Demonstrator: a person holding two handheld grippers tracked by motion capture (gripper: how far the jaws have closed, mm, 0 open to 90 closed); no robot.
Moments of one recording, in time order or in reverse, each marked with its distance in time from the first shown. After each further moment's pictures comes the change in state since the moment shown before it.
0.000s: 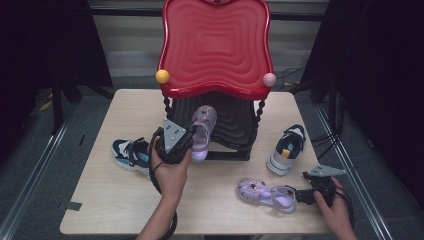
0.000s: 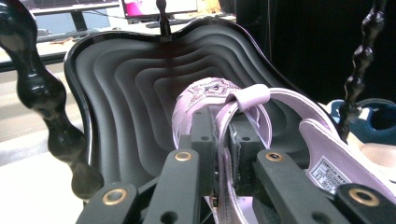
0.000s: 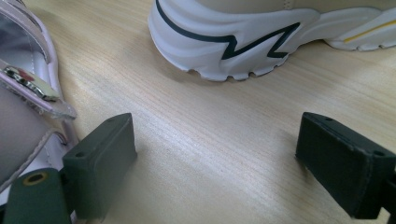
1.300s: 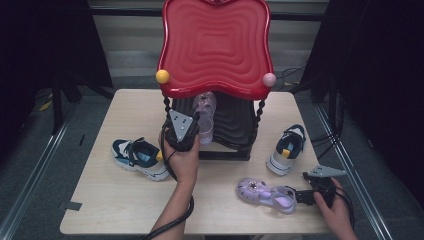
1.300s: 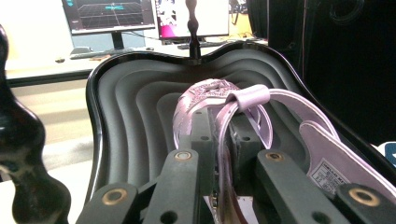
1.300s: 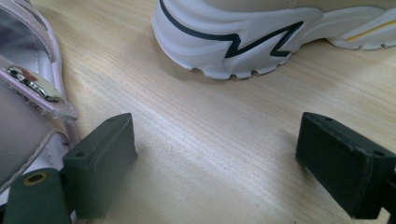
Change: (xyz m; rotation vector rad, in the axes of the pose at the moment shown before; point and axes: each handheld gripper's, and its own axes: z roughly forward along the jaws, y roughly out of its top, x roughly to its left) left arm -0.003 0.000 0.041 -0.099 0.145 -0.026; right arm 0.001 -0.001 -0.001 0.000 0.002 -0.001
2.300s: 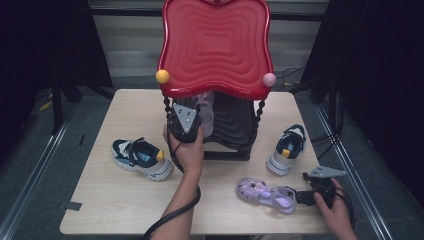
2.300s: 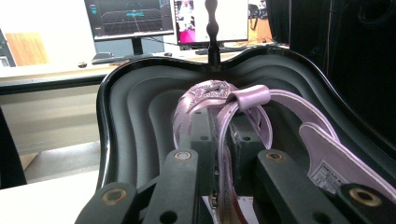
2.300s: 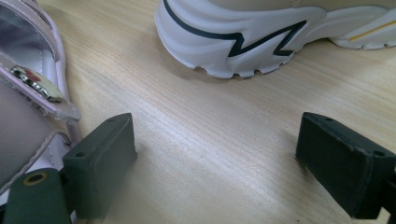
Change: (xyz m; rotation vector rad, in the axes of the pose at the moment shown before) left arm 0.000 -0.001 0.027 -0.022 0.077 0.013; right arm 0.001 -0.001 -0.001 0.000 0.003 -0.003
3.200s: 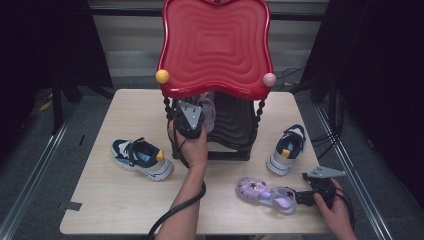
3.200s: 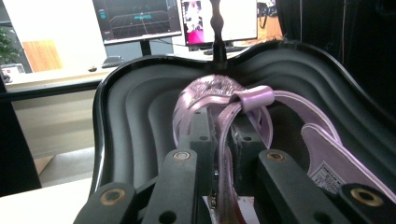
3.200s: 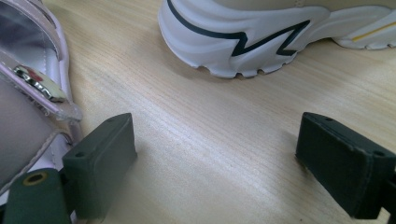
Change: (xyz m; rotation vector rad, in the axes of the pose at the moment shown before) left arm -0.006 -0.008 0.020 0.000 0.044 0.035; right arm 0.001 0.000 0.000 0.000 0.003 -0.005
